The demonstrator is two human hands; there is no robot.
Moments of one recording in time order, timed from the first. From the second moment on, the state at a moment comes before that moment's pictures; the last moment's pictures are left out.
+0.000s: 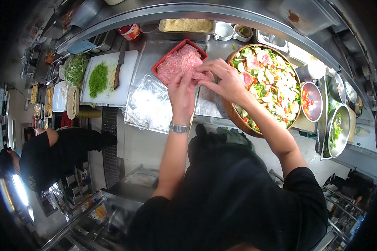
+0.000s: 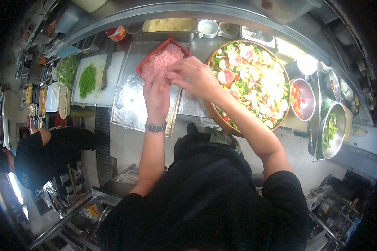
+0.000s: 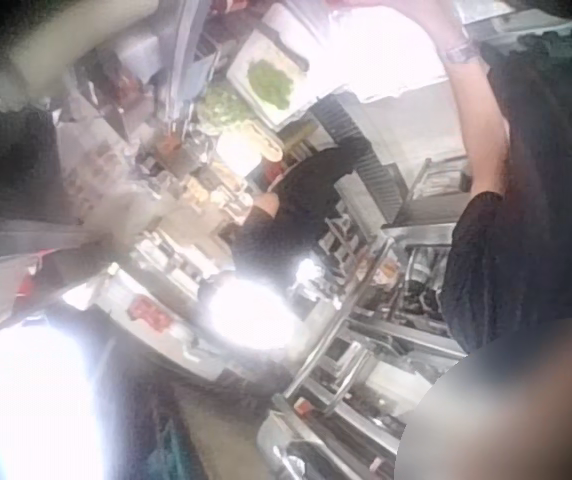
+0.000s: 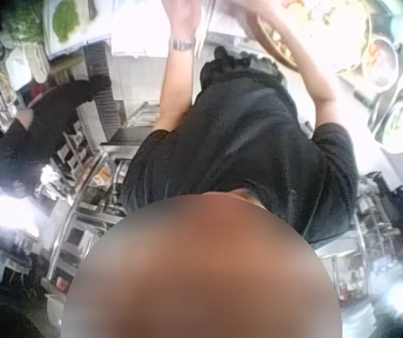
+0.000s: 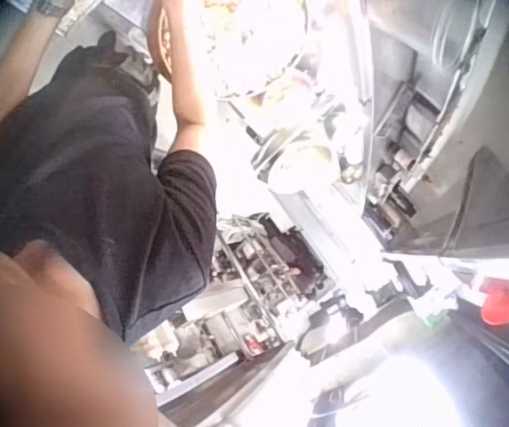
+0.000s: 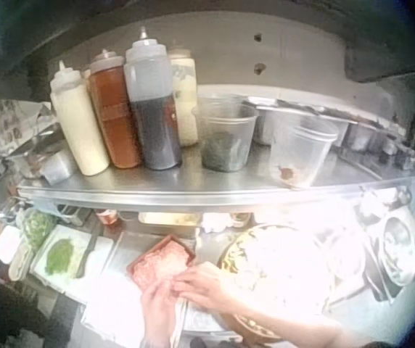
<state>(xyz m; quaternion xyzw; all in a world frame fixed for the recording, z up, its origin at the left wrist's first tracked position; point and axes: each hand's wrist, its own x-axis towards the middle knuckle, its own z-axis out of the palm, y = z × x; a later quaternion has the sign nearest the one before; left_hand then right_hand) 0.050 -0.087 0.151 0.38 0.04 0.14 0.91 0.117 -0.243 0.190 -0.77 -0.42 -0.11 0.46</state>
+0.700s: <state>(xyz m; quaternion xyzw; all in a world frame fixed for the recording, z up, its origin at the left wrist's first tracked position) 0.048 -0.212 0.206 0.83 -0.20 0.17 0.49 0.054 -0.383 0.194 -0.83 -0.29 -0.43 0.21</state>
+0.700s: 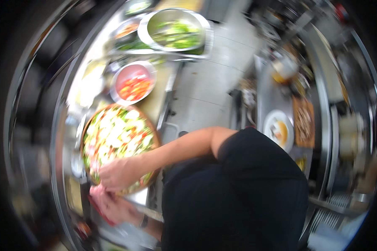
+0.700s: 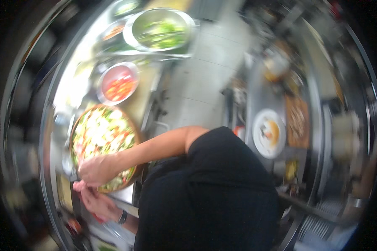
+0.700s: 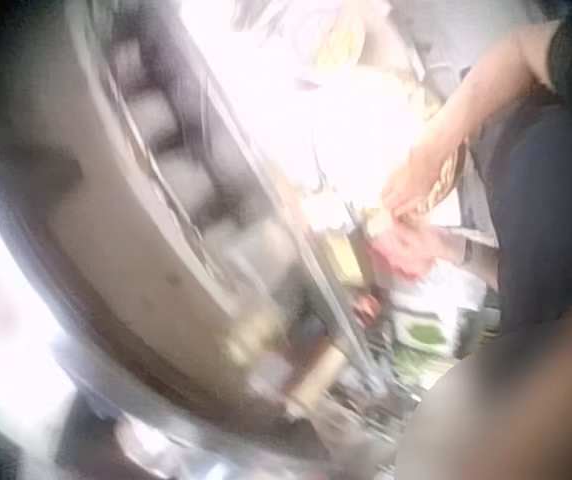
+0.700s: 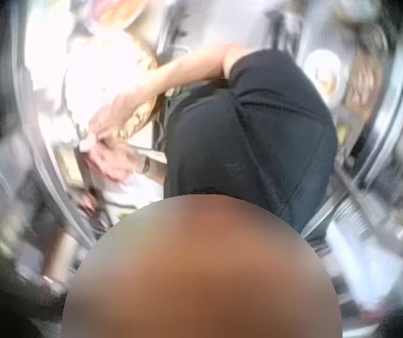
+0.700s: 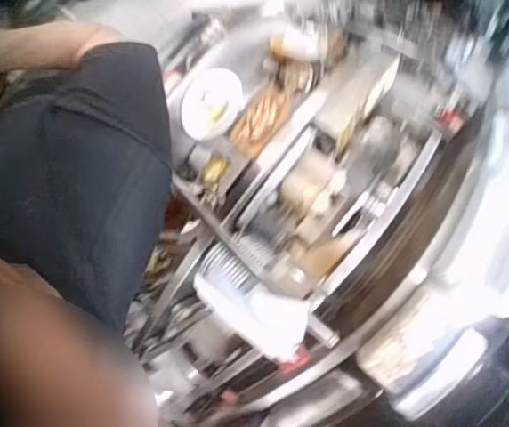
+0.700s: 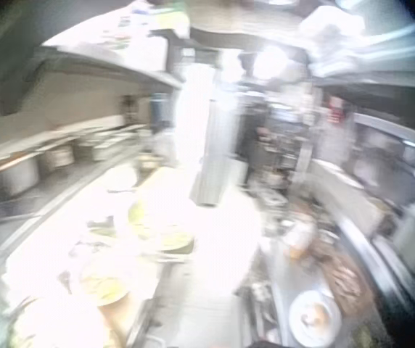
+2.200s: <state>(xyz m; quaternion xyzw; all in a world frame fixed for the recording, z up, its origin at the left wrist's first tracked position) 0.061 0.049 0.052 0.60 0.08 0.16 0.78 0.098 -0.330 0.194 -0.69 -0.11 0.09 0.71</state>
